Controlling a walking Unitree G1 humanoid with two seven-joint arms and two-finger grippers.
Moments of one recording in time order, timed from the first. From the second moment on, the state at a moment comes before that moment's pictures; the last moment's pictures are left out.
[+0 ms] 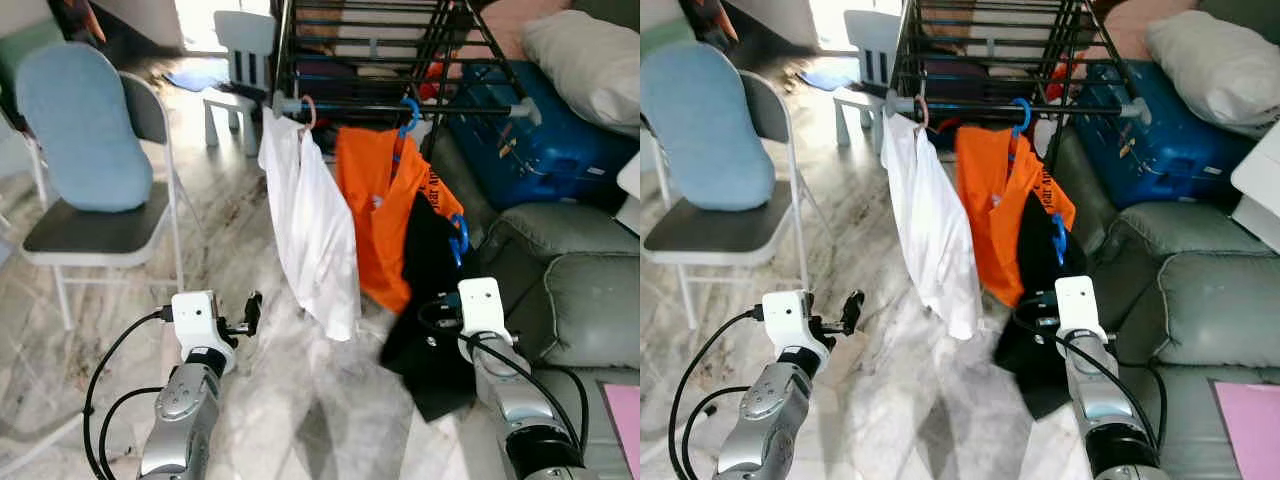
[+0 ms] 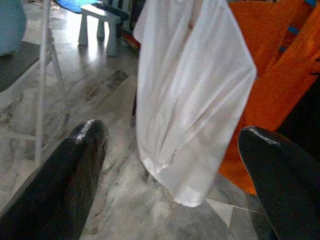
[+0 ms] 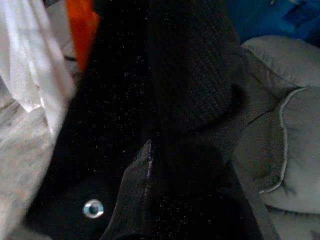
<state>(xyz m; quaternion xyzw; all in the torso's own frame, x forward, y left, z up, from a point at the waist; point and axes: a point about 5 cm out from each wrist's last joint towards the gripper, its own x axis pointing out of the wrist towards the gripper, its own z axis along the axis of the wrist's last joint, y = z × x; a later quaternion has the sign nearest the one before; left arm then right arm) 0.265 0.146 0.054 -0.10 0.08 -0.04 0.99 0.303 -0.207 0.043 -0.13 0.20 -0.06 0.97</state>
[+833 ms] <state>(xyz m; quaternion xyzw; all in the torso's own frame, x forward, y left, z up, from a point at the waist) 0.262 0.131 0.046 -0.12 0.10 -0.06 0.99 0.288 -0.232 0.059 -0.16 0.15 -0.09 0.97</state>
